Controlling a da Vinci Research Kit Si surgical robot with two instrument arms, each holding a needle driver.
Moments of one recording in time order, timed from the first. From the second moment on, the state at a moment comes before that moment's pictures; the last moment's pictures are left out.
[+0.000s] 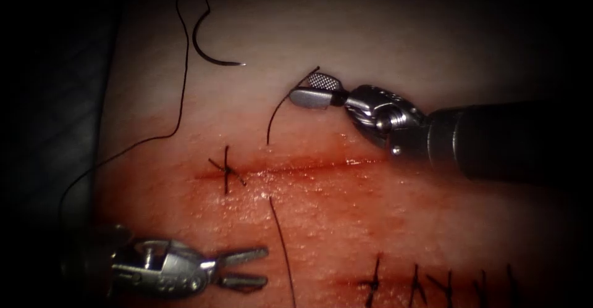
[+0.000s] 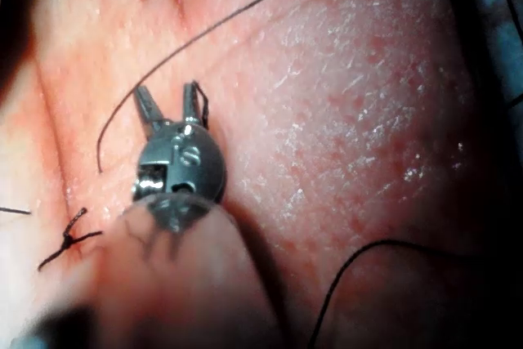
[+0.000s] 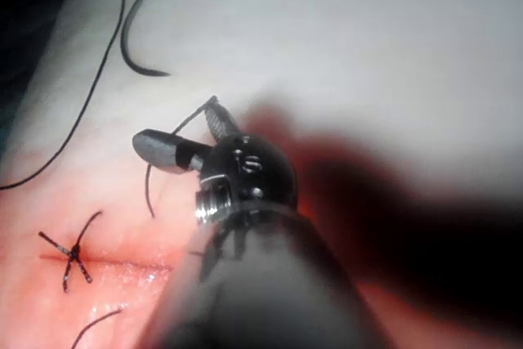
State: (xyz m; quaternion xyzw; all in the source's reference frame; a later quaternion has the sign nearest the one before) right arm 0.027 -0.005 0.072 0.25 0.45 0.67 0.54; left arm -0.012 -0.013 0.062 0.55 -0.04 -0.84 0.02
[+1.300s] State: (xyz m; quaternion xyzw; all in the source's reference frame) right arm 0.034 -0.003 0.067 0.13 0.44 0.43 0.78; left arm -0.012 -0.014 0.061 0.54 -0.04 -0.84 0.03
